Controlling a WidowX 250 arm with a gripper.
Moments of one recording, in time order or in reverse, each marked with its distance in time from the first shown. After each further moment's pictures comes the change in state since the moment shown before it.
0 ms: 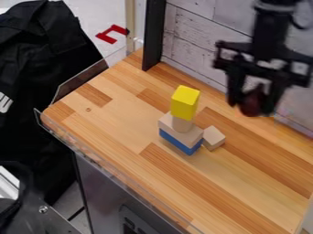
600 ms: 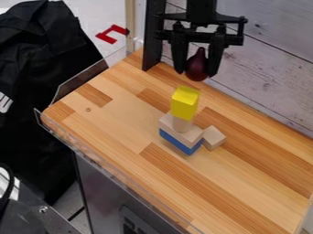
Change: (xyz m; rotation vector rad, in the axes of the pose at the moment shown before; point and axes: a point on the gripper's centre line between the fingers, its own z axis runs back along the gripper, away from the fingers) arm 0.024 0.066 0.014 -0.025 -0.010 0.191
